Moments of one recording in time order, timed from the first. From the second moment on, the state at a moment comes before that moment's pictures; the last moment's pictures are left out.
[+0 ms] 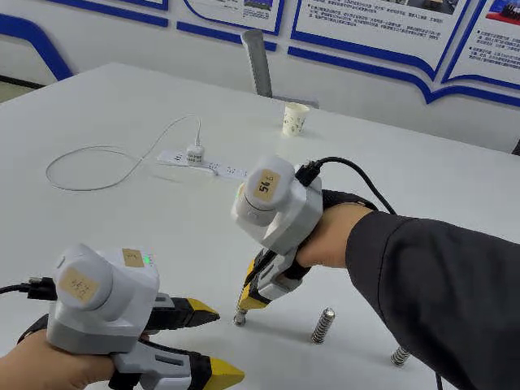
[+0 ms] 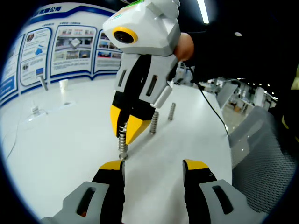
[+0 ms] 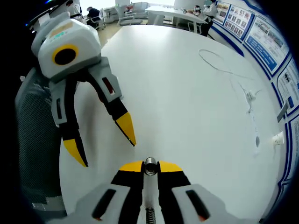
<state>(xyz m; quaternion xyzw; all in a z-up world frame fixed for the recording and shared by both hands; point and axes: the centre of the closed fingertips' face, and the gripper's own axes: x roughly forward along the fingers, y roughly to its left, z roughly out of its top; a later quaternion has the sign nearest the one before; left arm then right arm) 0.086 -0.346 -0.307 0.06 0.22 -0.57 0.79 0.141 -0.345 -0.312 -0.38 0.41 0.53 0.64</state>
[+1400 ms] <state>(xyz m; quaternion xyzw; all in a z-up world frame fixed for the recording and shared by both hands) 0.087 -0.345 -0.310 0.06 0.23 -0.57 0.79 0.137 -0.348 -0.328 -0.36 0.41 0.53 0.65</state>
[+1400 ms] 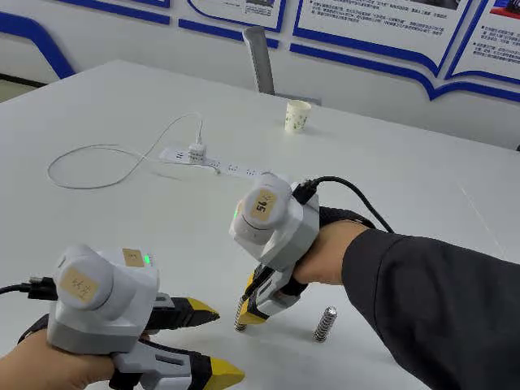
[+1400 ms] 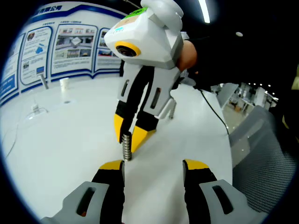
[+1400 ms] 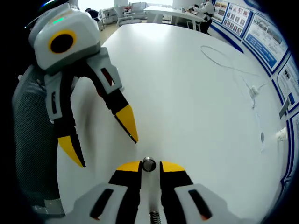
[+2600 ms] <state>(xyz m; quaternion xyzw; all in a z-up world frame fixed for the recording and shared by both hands) 0.090 -0.344 -0.310 0.07 0.23 -0.56 0.79 0.137 -0.398 -0.296 -0.29 0.39 0.49 0.73</state>
